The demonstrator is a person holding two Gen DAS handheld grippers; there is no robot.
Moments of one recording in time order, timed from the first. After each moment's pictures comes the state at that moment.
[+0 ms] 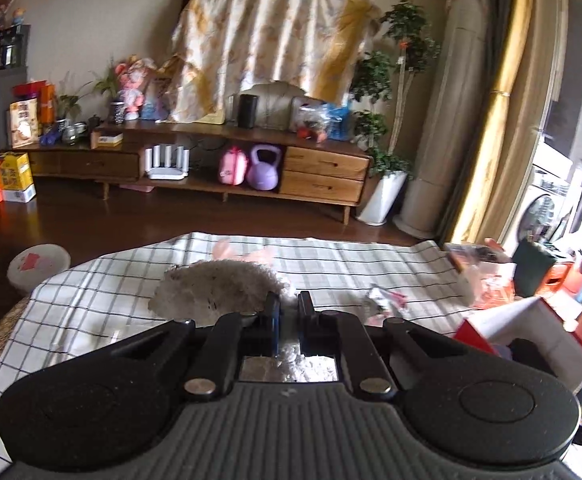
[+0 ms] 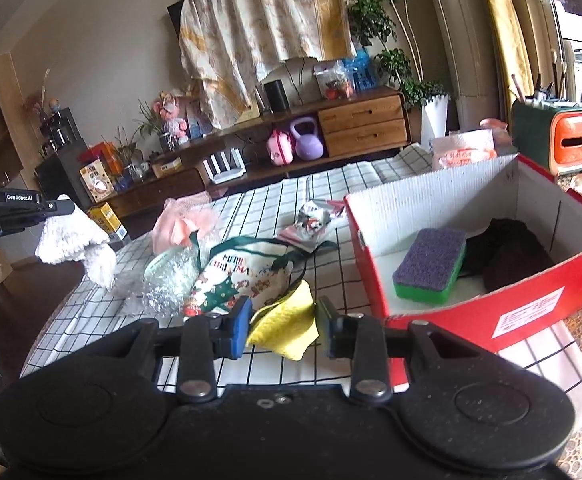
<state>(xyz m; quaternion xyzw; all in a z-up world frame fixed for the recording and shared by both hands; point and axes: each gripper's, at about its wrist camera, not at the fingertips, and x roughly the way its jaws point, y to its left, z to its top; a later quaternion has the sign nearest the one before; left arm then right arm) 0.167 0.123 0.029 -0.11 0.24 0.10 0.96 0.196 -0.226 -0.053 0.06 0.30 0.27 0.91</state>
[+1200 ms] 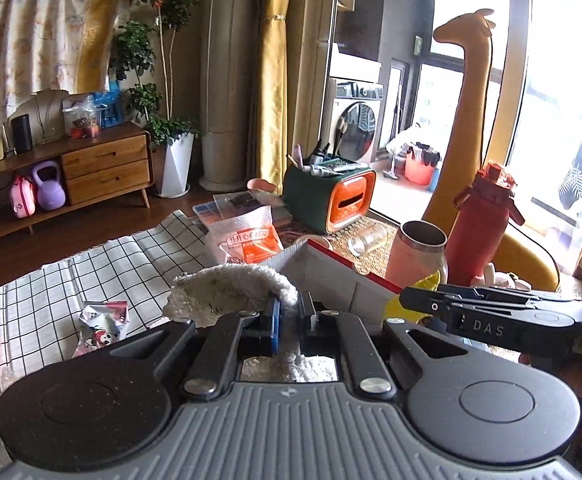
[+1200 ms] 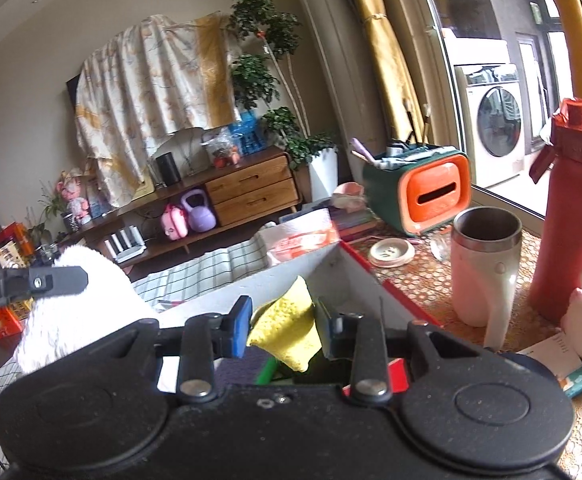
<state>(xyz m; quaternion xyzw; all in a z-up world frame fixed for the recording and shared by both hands) 0.279 -0.159 0.027 0.01 0.28 -0.18 0.94 0.276 -0.375 -0.030 0.11 0.23 0.13 0.96</state>
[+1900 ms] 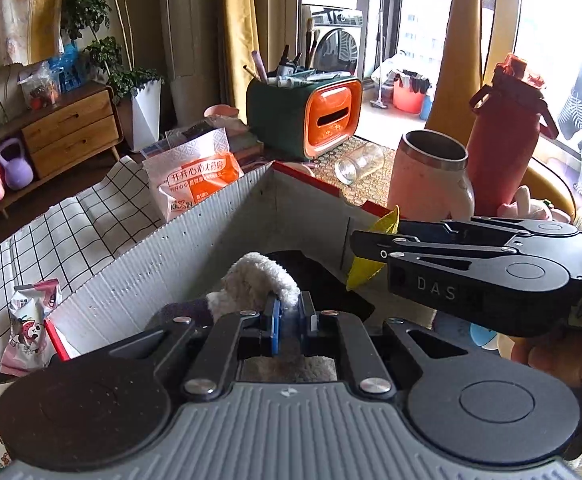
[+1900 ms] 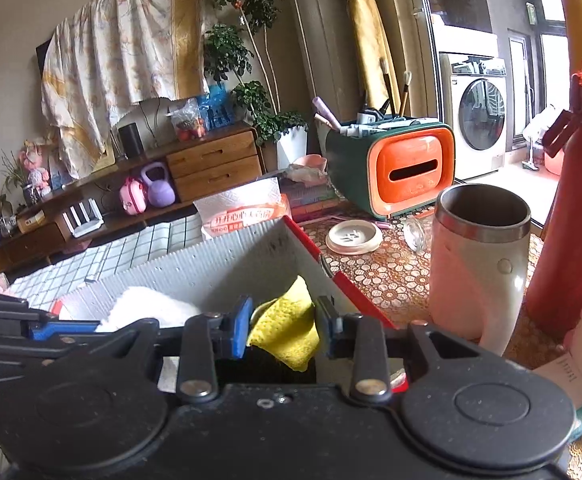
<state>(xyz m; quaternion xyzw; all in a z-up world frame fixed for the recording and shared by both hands) 0.358 -0.231 -0.062 0.07 0.36 -0.19 0.91 0.345 -0.382 -0.086 0.07 0.26 0.09 0.96</state>
